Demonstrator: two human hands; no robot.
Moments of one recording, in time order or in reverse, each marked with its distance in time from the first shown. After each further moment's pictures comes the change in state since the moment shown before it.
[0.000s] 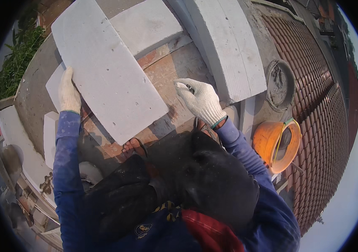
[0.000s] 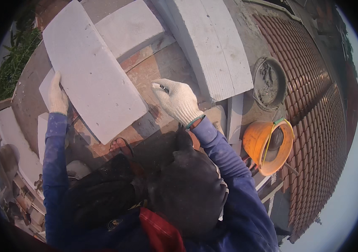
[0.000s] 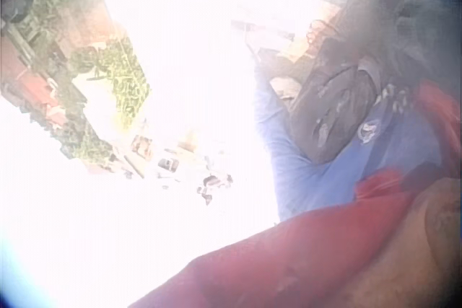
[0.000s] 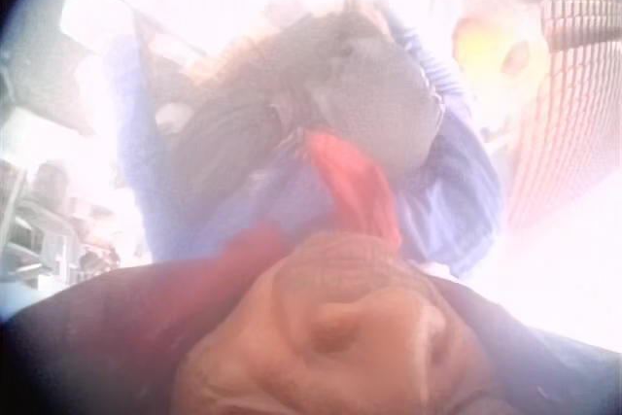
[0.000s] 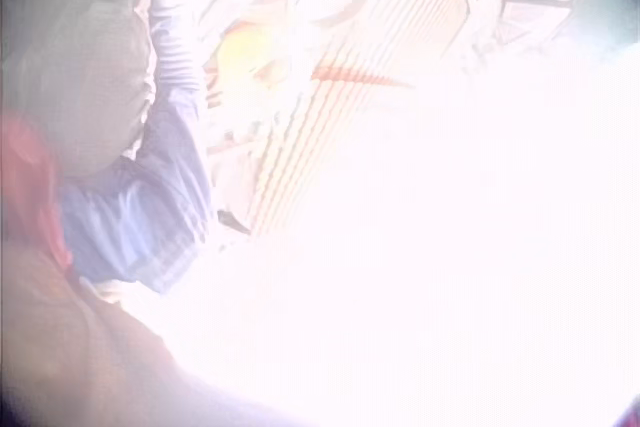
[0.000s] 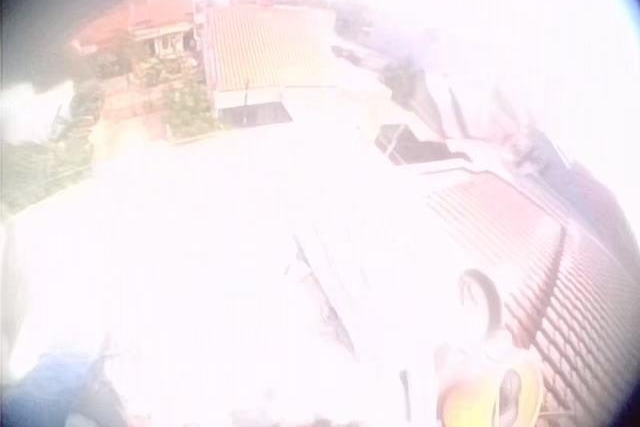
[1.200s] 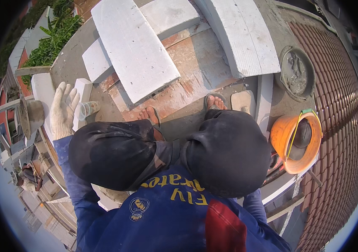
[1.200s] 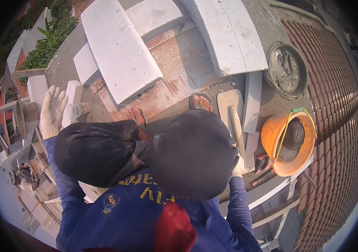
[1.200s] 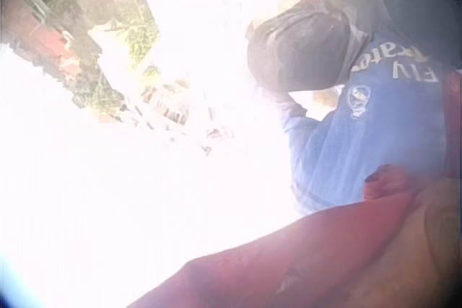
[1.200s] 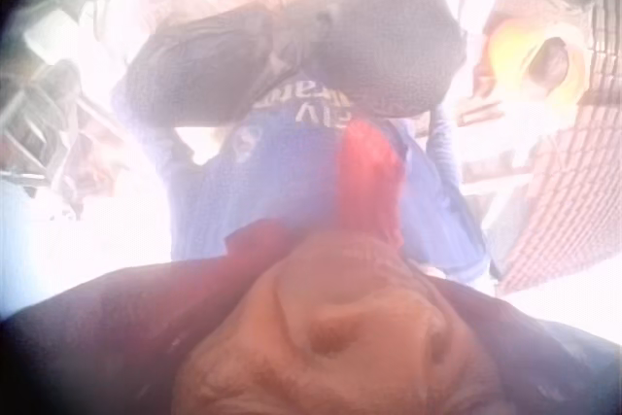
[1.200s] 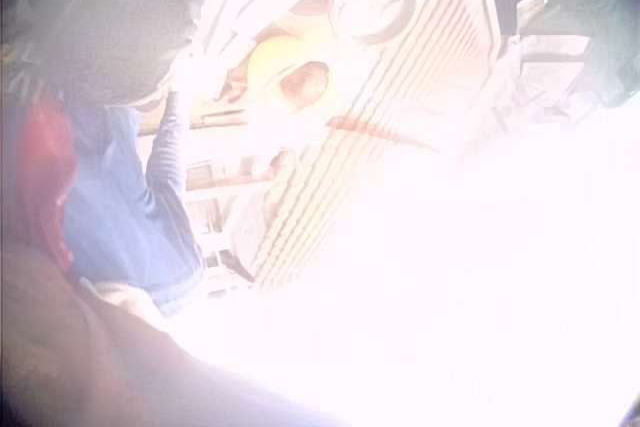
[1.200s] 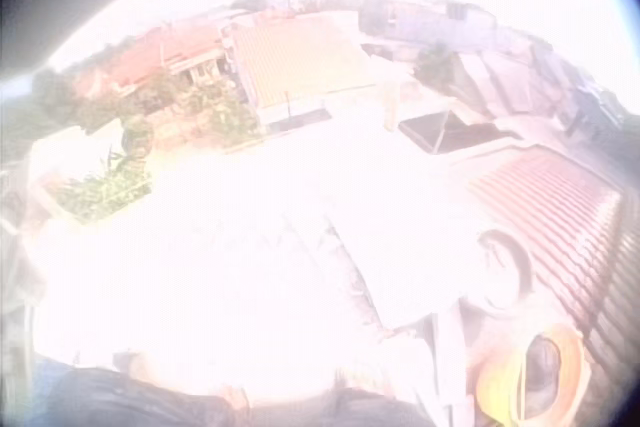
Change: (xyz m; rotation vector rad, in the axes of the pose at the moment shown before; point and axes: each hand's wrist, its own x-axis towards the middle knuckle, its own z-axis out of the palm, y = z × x) left_hand -0.226 0.115 -0.103 0.096 0.115 0.097; right_hand -0.341 0.270 0.001 -0.183 0.097 0.450
